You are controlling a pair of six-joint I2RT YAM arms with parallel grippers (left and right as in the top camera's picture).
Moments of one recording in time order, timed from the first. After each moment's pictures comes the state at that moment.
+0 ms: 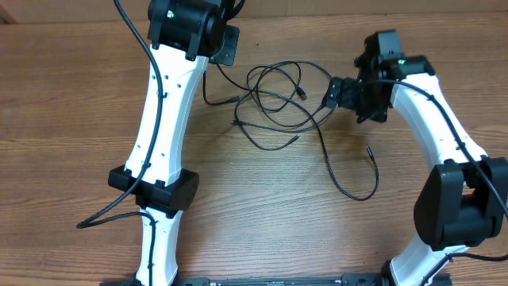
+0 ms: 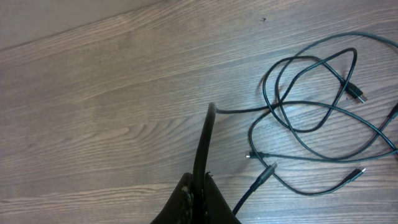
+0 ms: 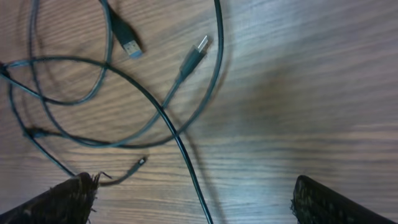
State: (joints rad) left arm -0.38 2.24 2.84 -1.67 -0.28 -0.13; right arm 0.11 1.87 1.51 -0.94 -0.21 0.35
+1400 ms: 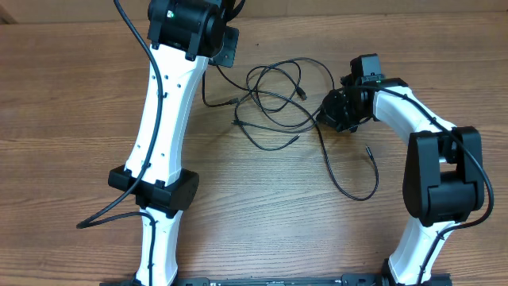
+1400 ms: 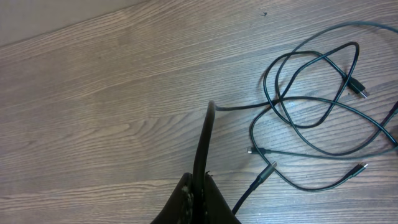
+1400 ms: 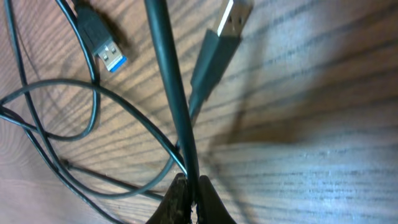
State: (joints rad) left arm -0.38 2.24 2.84 -1.69 -0.28 -0.13; right arm 0.11 2.04 1.37 -0.63 -0.45 0.57
